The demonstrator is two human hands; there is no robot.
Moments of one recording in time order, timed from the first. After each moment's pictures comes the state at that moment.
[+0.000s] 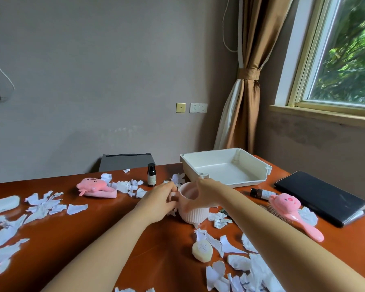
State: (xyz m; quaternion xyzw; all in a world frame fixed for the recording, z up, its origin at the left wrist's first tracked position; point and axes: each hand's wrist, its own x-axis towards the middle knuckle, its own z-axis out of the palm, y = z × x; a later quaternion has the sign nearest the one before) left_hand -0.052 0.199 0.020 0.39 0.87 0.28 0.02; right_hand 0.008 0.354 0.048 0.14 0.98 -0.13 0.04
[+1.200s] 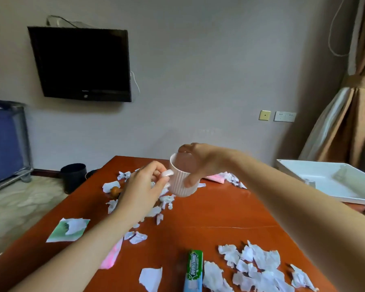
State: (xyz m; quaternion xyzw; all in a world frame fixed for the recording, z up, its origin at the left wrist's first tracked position) left_hand 0.023 -0.125 0.071 0.19 0.86 0.40 -0.26; right_hand -0.004 0.053 0.156 -0.17 0.98 -0.08 0.01
